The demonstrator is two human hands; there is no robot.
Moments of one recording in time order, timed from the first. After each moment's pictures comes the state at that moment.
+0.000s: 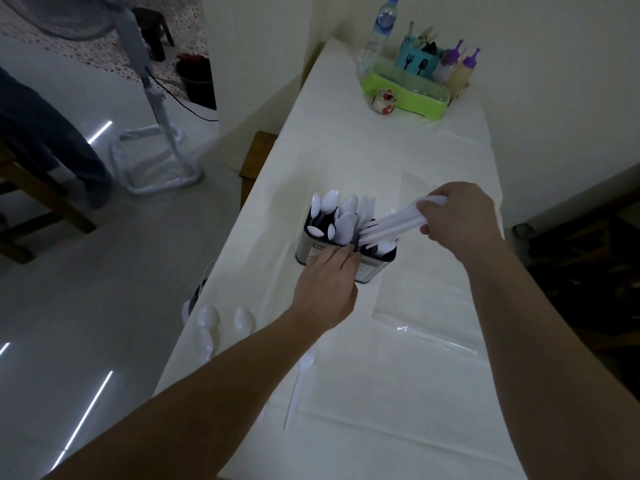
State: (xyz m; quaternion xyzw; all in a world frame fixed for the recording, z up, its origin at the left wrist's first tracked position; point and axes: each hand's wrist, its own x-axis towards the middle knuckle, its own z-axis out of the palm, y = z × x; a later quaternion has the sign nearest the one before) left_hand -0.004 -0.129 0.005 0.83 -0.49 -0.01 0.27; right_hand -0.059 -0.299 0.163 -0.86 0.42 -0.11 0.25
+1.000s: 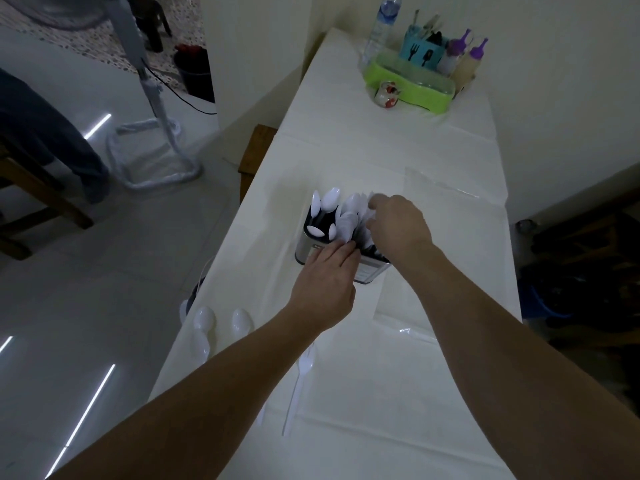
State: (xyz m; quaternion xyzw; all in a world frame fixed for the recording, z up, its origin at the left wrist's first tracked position) left_hand 0.004 -0.132 0.001 0.82 -0.50 -0.03 0.26; right_hand -0.007 -0.283 0.090 -0.95 0.31 0.04 0.06
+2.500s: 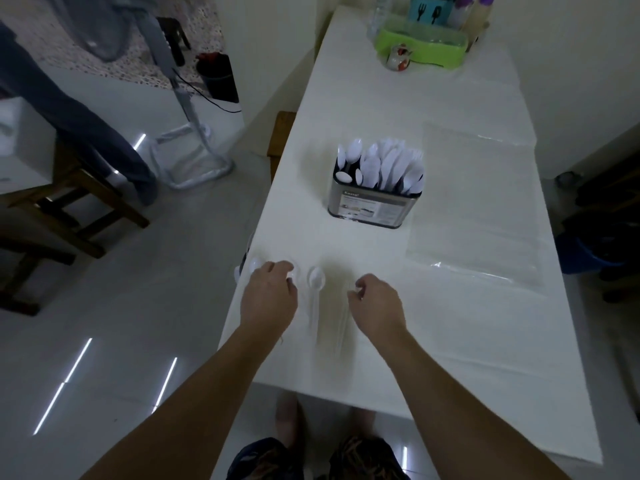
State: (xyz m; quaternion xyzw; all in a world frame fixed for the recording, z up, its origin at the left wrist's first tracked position) left_hand -0.035 0.049 -0.011 0.93 -0.26 -0.08 0.25; right_hand -0.152 -0.101 -0.014 -0.85 0.43 0.03 0.30
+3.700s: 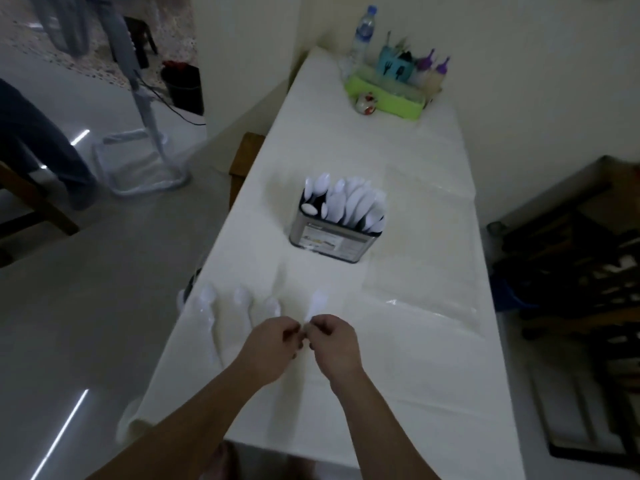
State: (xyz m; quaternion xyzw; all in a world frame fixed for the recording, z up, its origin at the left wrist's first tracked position) left_hand -0.070 0.005 -0.030 0.81 -0.26 -0.37 0.38; right_hand -0.157 -0.093 -0.003 -0.71 0.47 -0.03 0.52
